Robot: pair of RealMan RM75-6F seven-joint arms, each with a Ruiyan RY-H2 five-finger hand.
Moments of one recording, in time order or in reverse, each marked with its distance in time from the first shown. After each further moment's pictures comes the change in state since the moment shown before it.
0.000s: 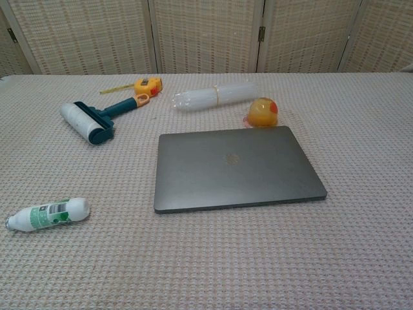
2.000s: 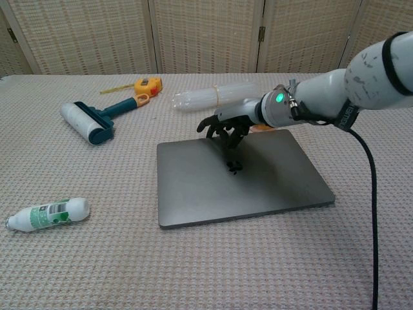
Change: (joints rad) left arm -0.002 0.003 0.014 0.013 0.006 -0.028 -0.042; right arm 1.012 -0.549 0.100 0.597 0.657 -1.050 0.056
